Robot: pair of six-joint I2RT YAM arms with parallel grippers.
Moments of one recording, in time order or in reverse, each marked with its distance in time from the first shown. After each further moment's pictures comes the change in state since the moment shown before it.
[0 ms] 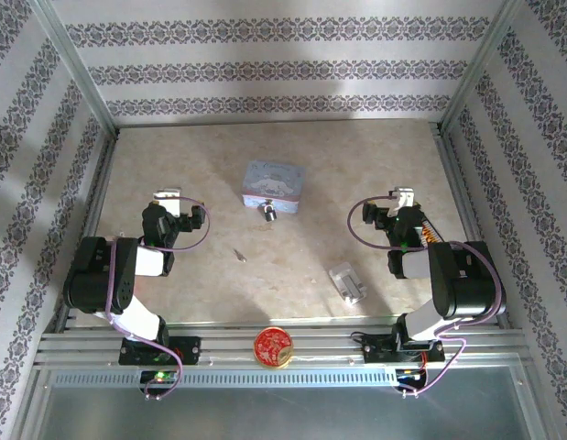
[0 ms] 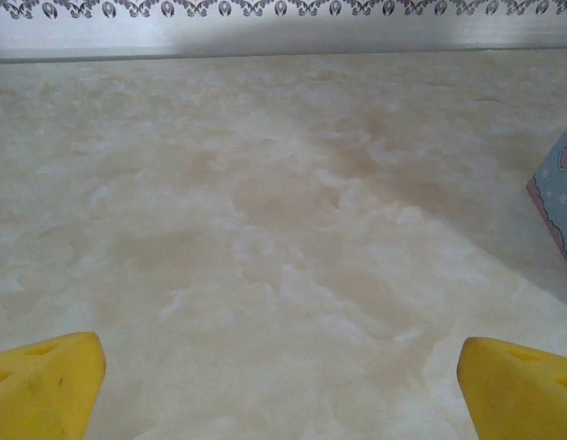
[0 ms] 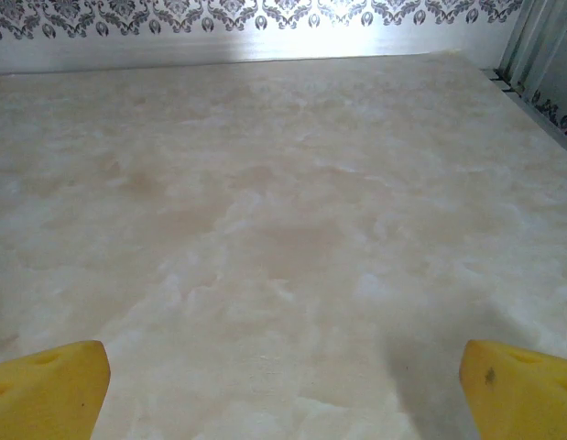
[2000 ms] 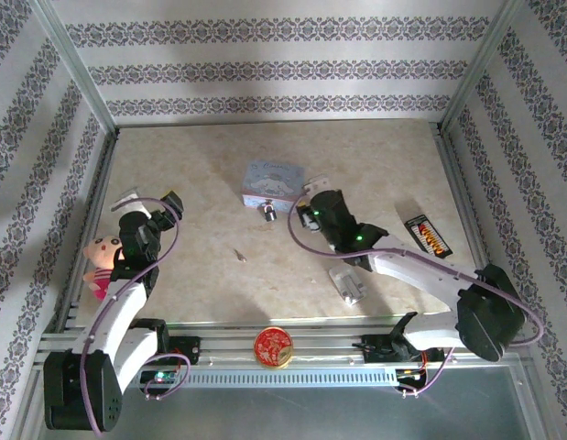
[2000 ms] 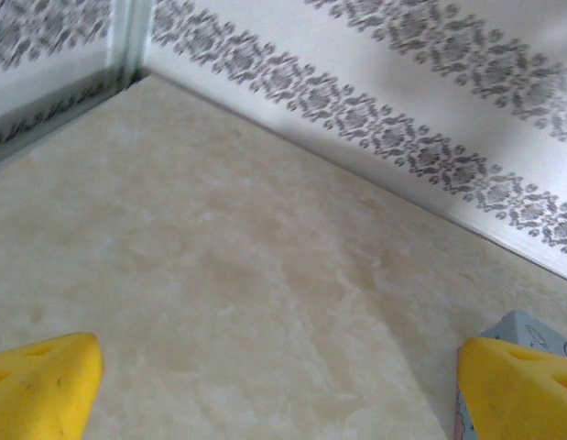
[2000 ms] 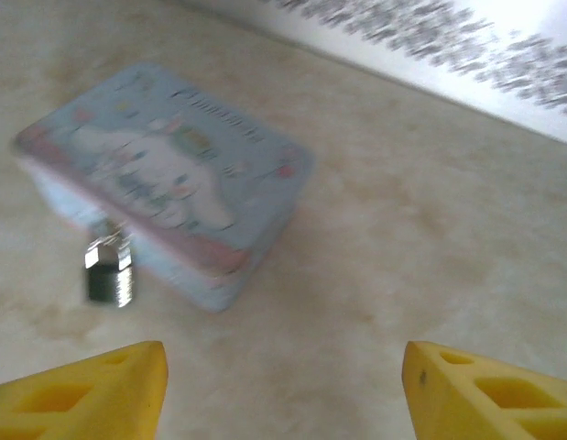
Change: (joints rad) left arm -0.001 -0.715 0.002 -0.672 -0.231 -0.484; right arm 0.802 -0.203 0.531 -1.029 0.436 0.058
